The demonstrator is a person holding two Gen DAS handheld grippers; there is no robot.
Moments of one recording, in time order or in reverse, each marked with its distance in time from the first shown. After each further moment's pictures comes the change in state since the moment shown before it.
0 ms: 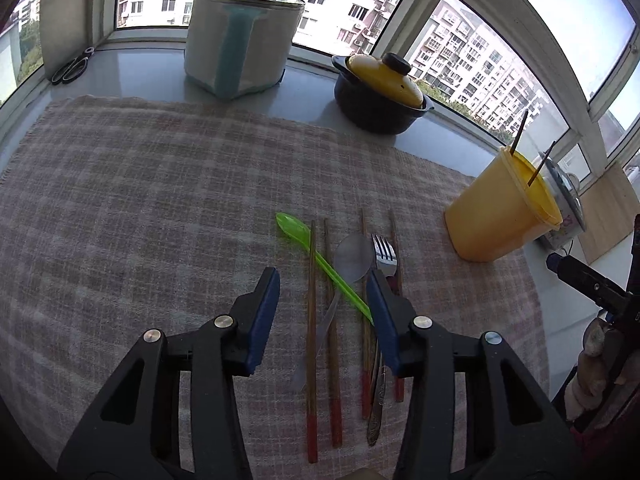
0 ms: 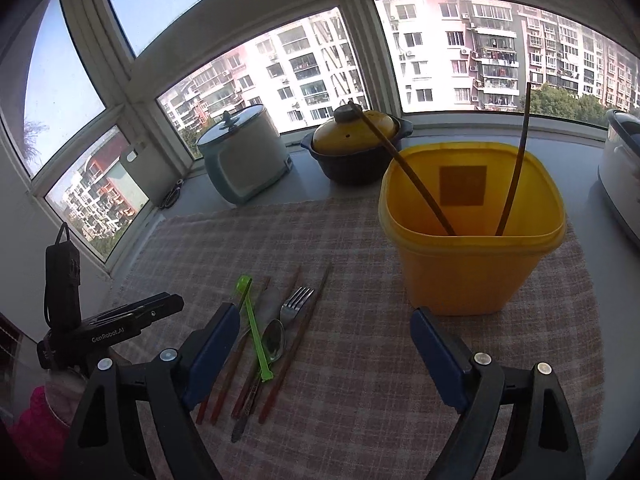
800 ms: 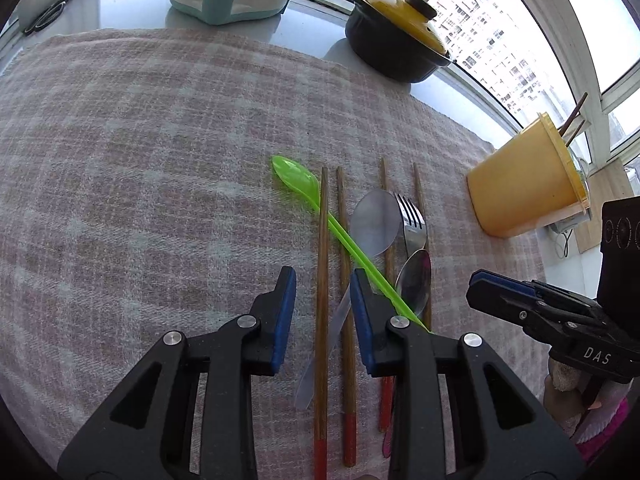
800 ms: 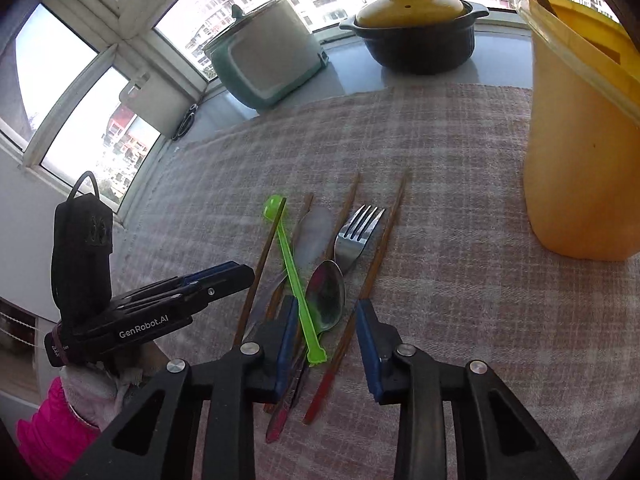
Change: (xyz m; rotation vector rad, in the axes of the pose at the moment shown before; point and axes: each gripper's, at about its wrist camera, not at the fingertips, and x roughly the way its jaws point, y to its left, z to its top) left arm 0.066 0.017 -0.003 -0.037 0.157 -0.038; right arm 0.114 0.033 -0.024 0.033 0.289 0.131
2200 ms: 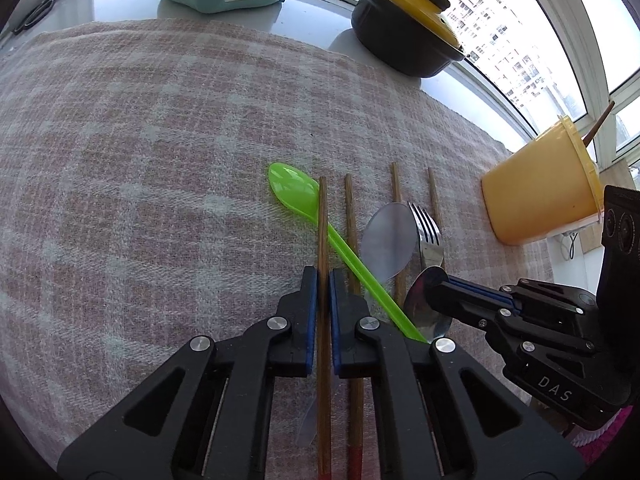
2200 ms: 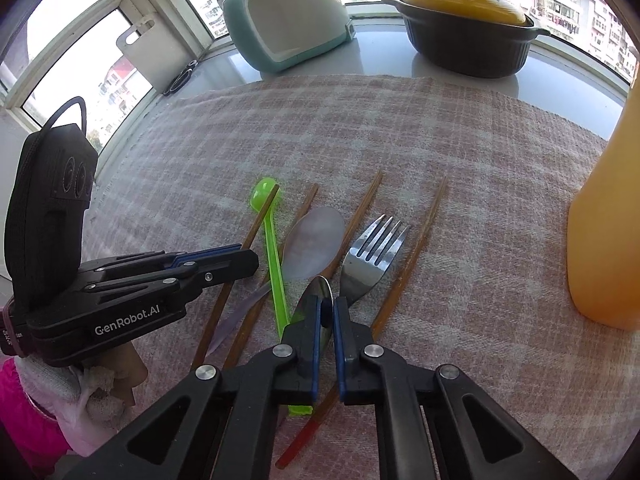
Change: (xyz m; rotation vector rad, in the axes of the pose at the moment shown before) left arm 0.027 0.005 0.013 -0.006 0.021 0.000; right arm 0.049 0.018 0.019 -0.162 0.063 -0.093
